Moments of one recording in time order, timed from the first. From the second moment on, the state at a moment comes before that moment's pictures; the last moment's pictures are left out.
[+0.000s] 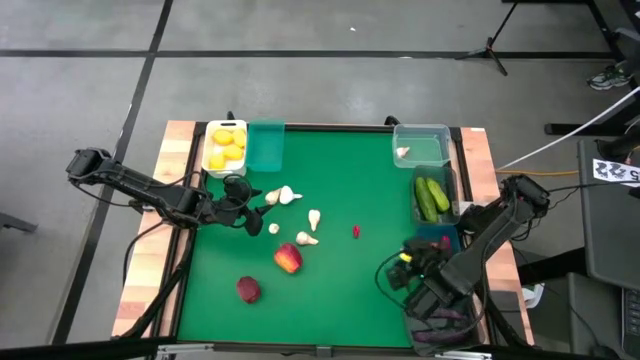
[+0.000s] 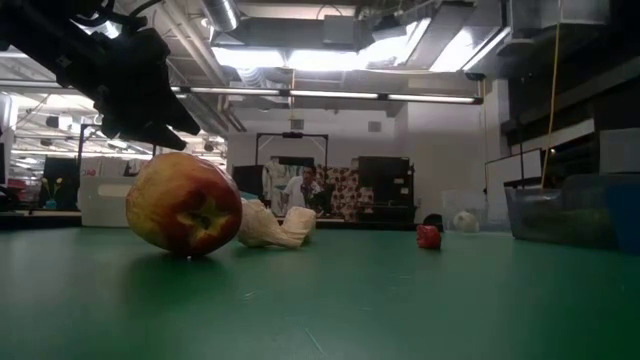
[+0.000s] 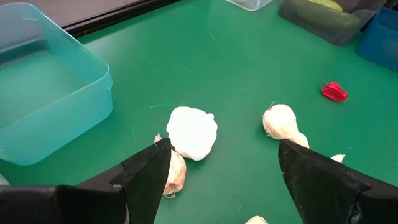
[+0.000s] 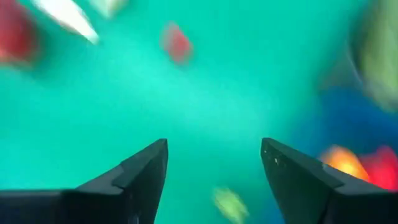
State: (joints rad) left arm -0.25 0.91 0.40 -0.20 -0.69 -0.71; right arm 0.78 1.65 1.40 -1.40 0.48 1.91
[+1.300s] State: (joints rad) left arm -0.25 0.91 0.40 -0.20 -0.70 -0.74; right arm 0.38 2.17 1.28 -0.76 0.84 1.60
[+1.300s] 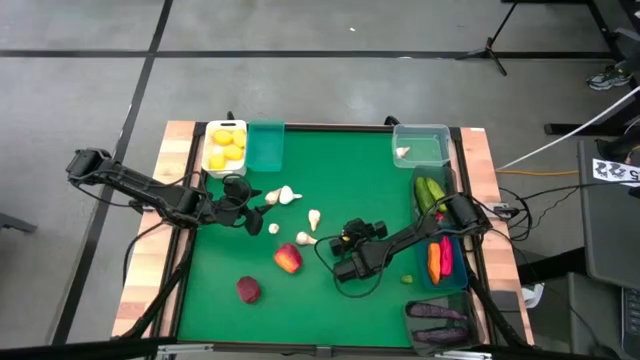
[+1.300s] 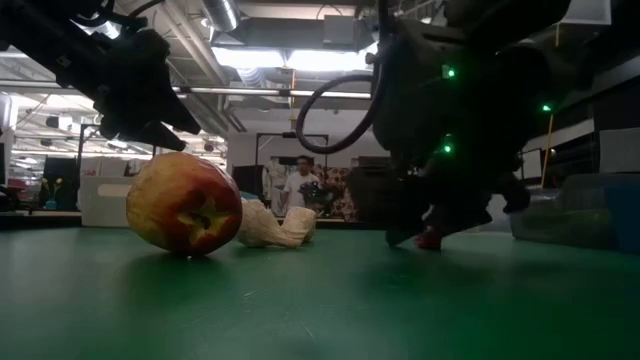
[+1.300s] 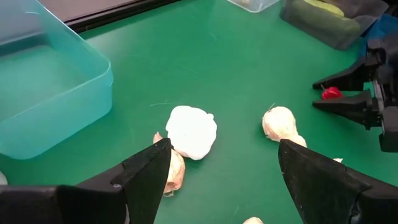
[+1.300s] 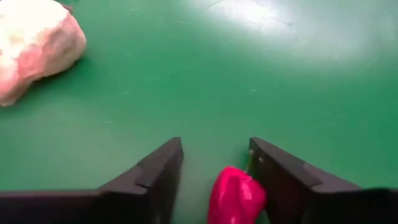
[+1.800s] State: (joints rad) left arm -0.25 0.91 0.40 -0.20 -0.70 -0.78; right arm 0.42 2.17 1.39 -0.90 0.72 1.53
